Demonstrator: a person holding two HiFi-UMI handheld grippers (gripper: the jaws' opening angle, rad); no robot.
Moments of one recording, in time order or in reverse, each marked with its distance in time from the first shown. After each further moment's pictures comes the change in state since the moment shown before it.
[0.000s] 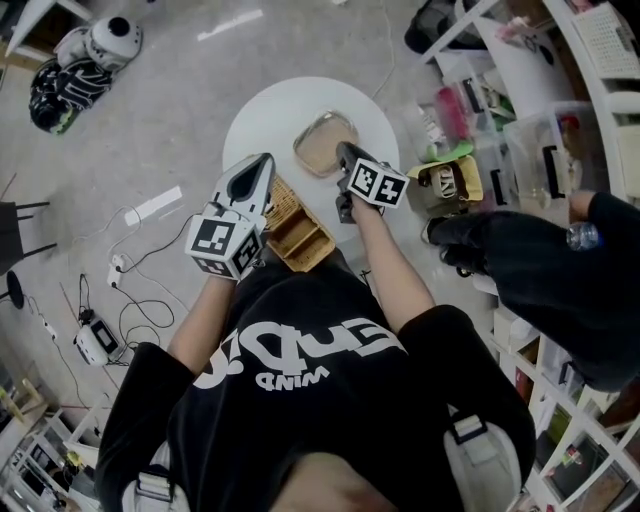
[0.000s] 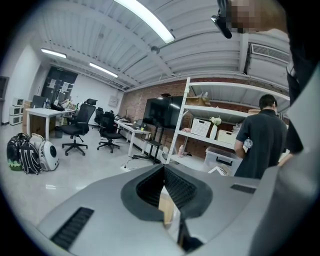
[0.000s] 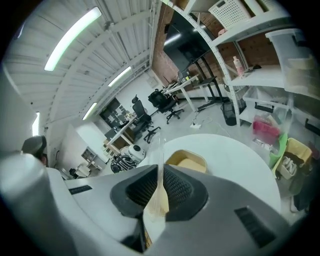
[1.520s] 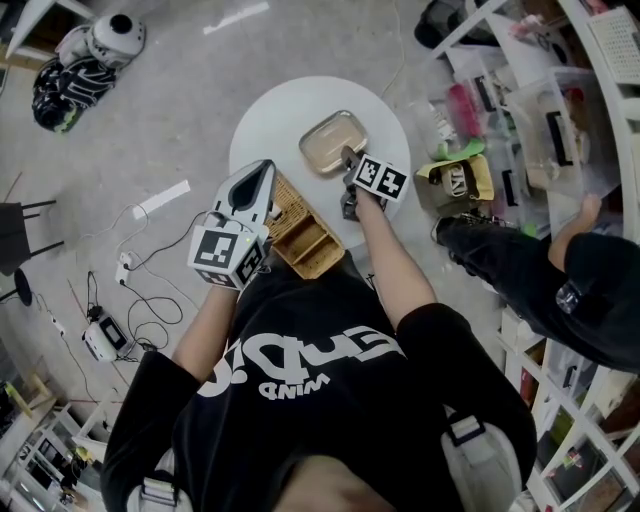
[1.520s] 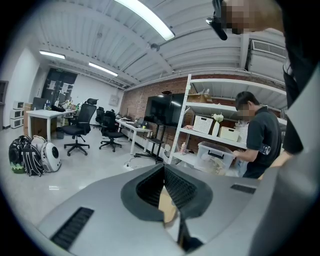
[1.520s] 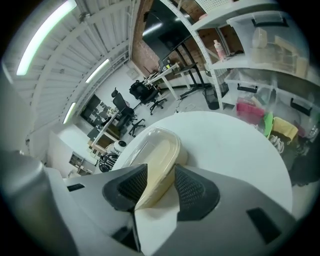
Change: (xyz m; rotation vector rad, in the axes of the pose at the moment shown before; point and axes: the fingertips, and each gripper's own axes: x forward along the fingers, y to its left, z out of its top) left arm 0.008 0.014 -0.005 0.028 0.024 0.020; right arm 0.042 -0.056 -0.035 0.147 0.100 -0.140
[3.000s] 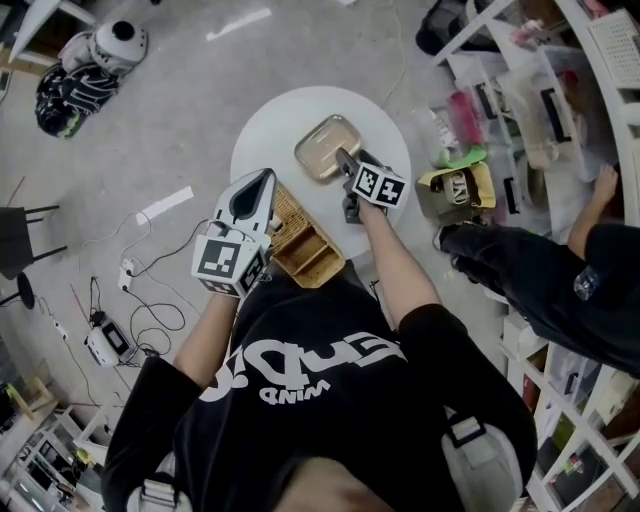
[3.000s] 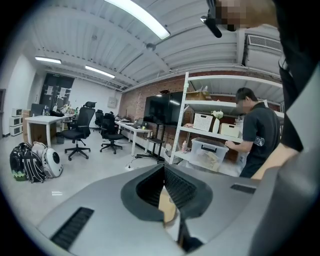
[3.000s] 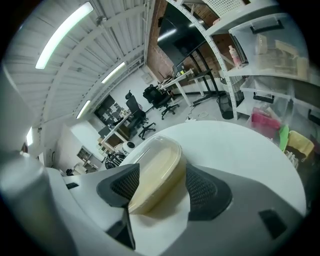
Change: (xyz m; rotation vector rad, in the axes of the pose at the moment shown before) left arm 0.007 0.003 0.001 0.052 0.005 0.011; right arm 0.017 0.010 0.017 -0.121 -0.069 0.105
